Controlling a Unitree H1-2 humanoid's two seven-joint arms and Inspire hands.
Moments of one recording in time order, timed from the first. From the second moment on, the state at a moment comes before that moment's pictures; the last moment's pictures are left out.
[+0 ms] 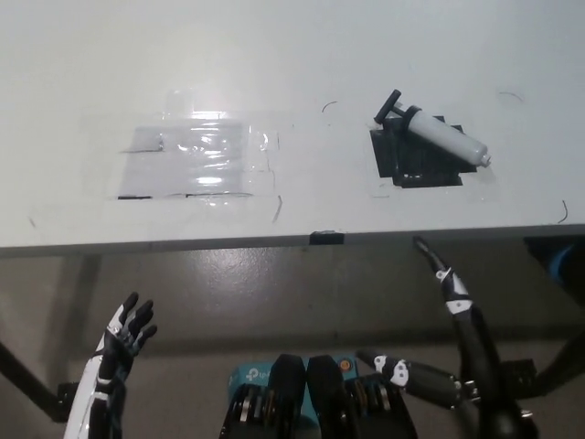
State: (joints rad) left_arm 0.18 0.13 0.00 -0.18 -0.05 -0.20 -0.08; right_arm 0.03 -0.02 0.17 -0.09 -0.33 -0.34 -0.05
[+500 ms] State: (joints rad) left_arm 0.15 0.14 0.00 -0.15 -0.06 -0.20 -0.08; right_arm -0.06 -0.01 0.13 0.22 -0.24 -0.40 -0.09
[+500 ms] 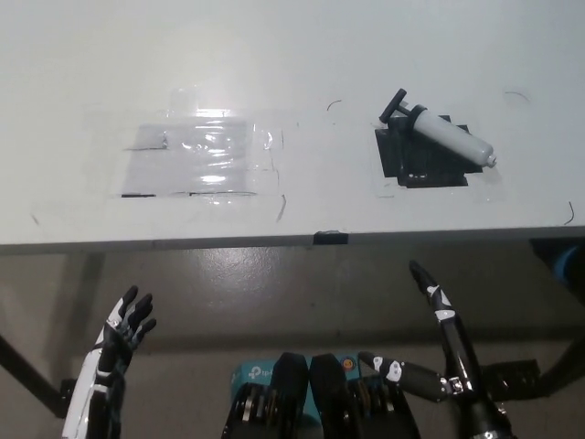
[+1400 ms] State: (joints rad) left_arm 0.08 0.15 0.04 0.05 -0.07 -0.26 -0.08; right_arm -0.08 -0.03 0.14 0.26 -0.18 -0.42 -0.07
